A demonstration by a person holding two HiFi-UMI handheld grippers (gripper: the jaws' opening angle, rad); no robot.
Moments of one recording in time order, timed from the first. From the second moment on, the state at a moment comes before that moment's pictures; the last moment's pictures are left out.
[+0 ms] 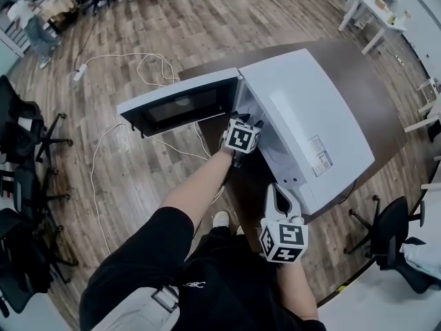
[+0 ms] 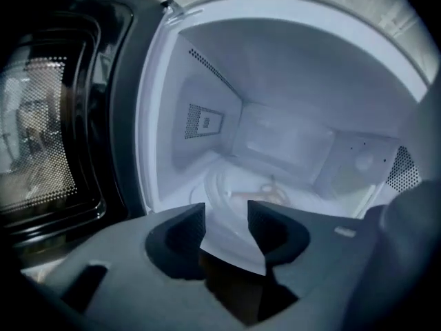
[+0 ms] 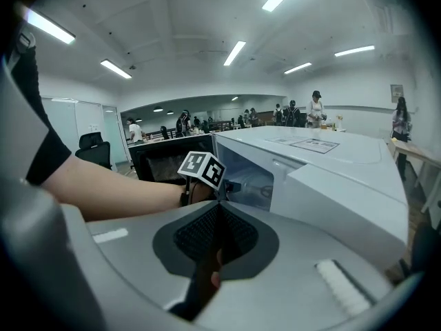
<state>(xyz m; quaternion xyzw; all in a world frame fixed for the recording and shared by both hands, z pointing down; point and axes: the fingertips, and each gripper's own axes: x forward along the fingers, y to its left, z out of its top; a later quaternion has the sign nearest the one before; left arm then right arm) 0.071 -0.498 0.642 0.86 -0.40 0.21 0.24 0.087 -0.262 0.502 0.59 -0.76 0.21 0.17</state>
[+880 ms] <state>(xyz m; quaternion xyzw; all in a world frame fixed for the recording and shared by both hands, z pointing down) 0.075 -0.508 0.646 0.80 -0.36 0.10 0.47 0.081 -0.276 0.511 0.58 -0.77 0.21 0.19</state>
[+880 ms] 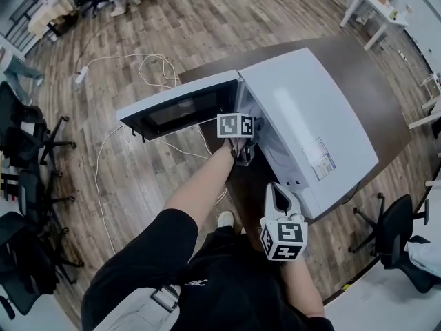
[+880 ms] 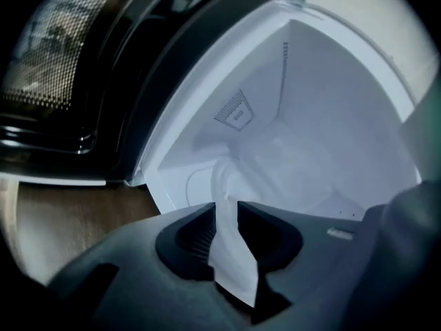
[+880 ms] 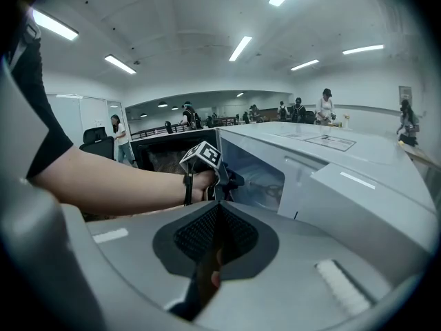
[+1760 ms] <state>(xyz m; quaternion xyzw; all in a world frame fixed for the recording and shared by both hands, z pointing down) 0.084 -0.470 0.655 0.73 -0.23 -0.01 0.65 0.069 -0.268 0.523 0.56 -0.77 0.22 0.20</state>
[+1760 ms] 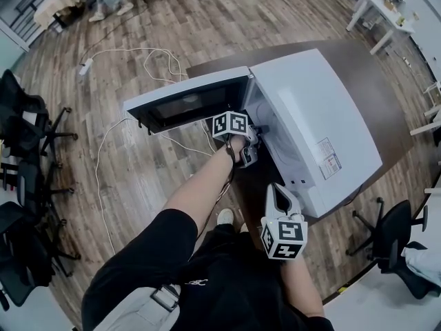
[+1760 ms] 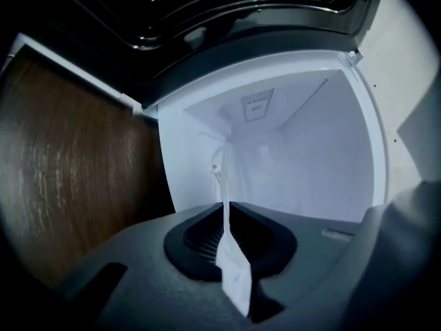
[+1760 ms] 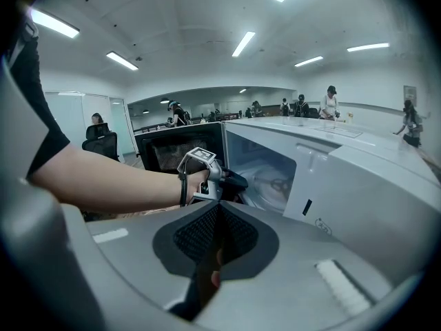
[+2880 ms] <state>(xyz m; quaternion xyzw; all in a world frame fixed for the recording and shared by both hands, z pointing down) 0.074 -0.462 0.644 0.70 -0.23 -0.02 0.67 0.052 -0.322 0.550 0.60 -0.73 0.10 0.29</state>
